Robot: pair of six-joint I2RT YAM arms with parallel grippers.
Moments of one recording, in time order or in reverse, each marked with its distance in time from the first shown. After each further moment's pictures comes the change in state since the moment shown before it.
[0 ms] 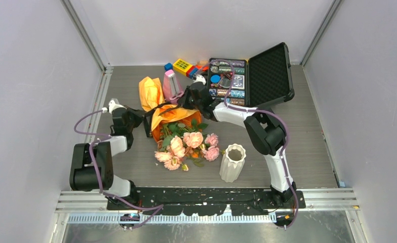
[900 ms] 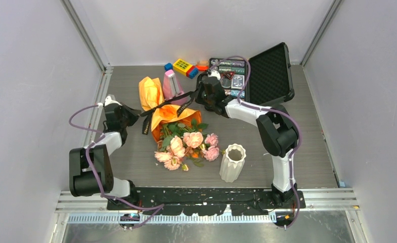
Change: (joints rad) left arm 0.083 -0.054 0.080 -0.207 0.124 0.104; right arm -0.090 -0.114 -0.101 -0.020 0.016 -0.004
